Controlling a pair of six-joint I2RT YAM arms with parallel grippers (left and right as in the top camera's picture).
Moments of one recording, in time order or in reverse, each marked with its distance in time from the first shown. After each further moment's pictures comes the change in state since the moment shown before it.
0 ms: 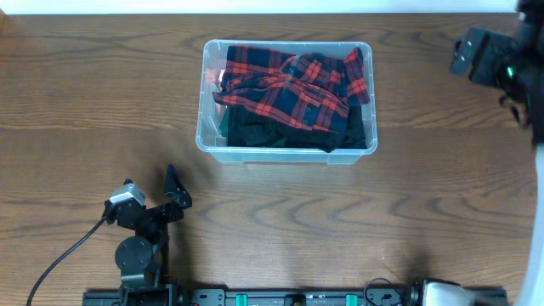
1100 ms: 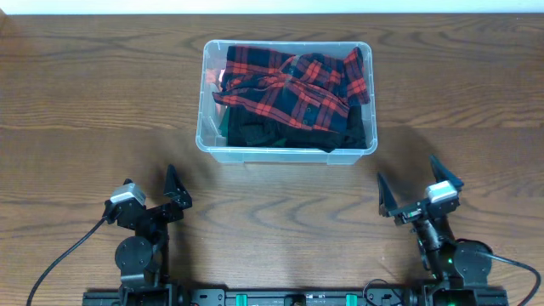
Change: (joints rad) left arm 0.000 0.000 0.002 -0.003 0.000 0.010; right arm 0.143 -1.278 -1.703 1.068 -0.218 -0.190
